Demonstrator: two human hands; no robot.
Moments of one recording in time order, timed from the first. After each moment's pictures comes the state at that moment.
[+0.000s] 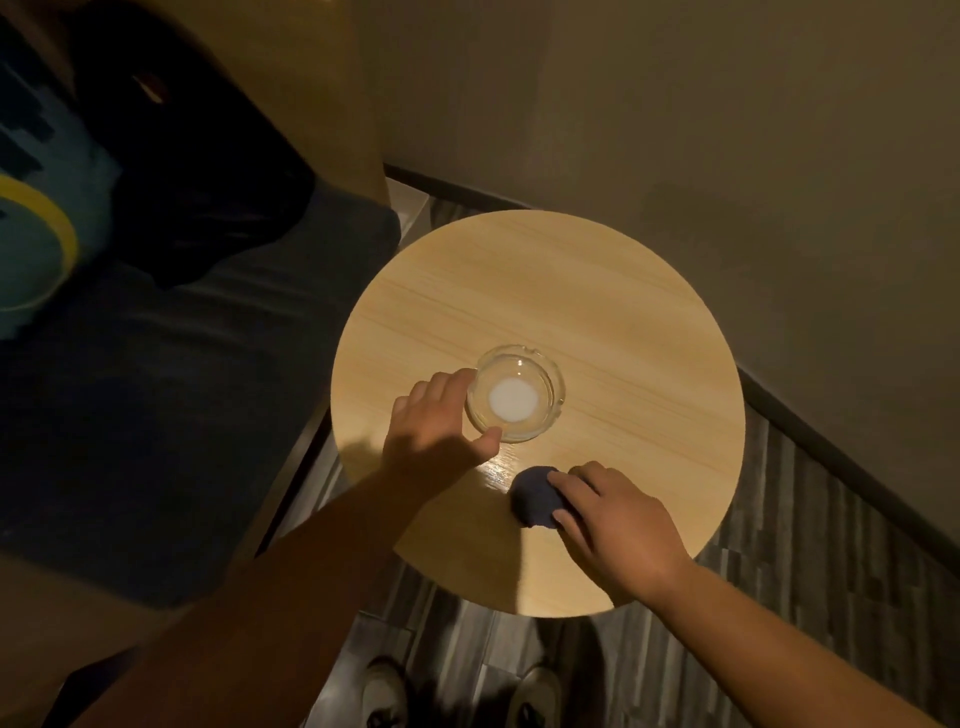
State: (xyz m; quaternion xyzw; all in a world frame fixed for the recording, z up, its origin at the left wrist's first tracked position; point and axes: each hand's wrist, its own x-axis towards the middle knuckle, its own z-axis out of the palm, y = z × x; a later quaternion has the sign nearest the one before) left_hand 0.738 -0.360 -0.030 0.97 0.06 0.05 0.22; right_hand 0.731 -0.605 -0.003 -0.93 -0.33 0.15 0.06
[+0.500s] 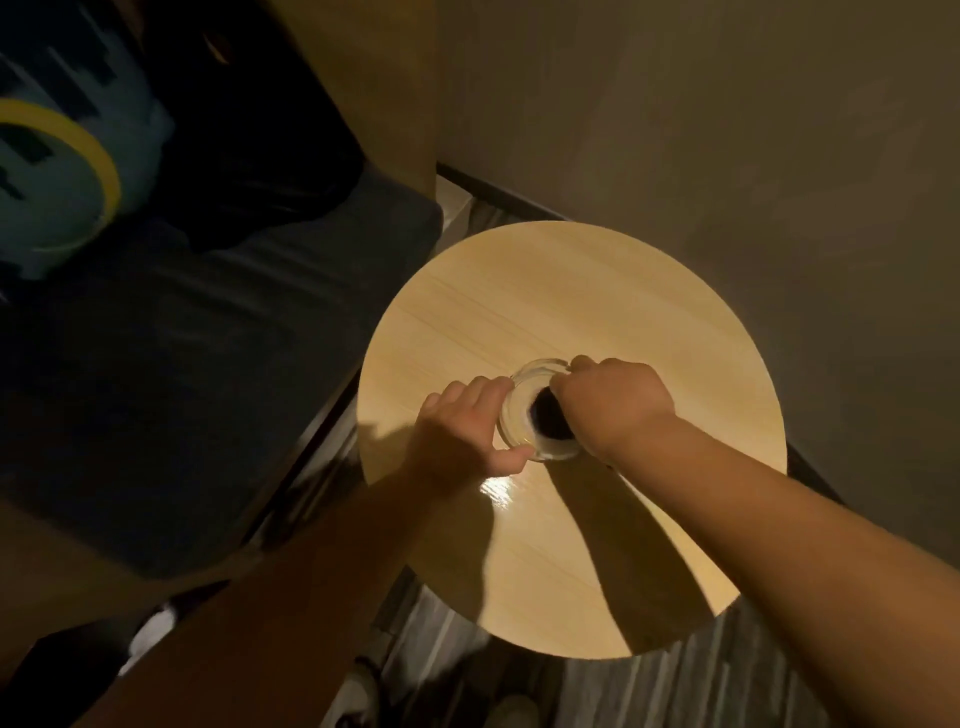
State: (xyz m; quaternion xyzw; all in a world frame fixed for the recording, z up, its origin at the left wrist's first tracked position) left_hand 0.744 -0.354 -0.047 0.96 0.02 0.17 0.21; right_hand 0.840 -0.482 0.067 -0.87 -0.35 0.23 -0.25
